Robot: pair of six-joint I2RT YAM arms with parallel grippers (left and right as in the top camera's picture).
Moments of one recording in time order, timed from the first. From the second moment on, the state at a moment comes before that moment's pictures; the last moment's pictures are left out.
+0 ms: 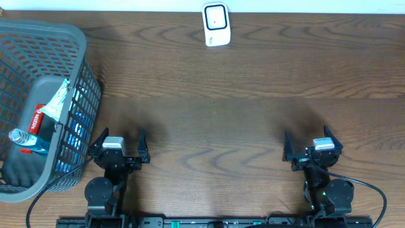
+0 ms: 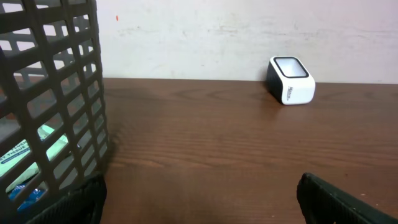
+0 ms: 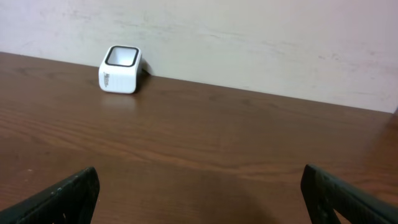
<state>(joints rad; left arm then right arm) -0.02 0.01 0.02 -0.12 0.05 -0.04 0.05 0.01 0.01 -0.07 -0.05 -0.10</state>
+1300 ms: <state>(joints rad) -0.02 0.04 0.02 -0.12 0.05 -0.04 0.05 0.01 0.01 -0.07 -0.05 -0.10</state>
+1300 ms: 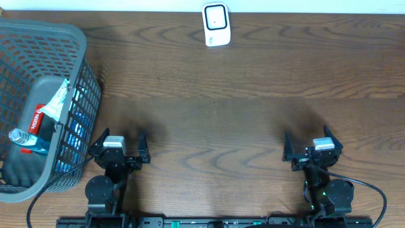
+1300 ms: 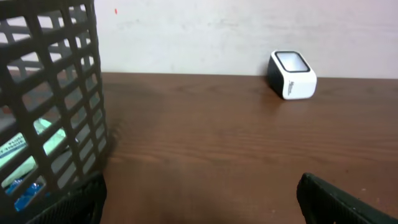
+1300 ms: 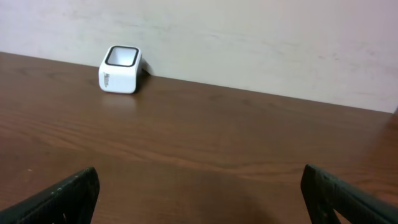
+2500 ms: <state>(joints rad) -0.02 0.42 0.56 -0.39 0.22 -0.15 0.05 0.01 0.01 -0.07 -0.05 -0.10</state>
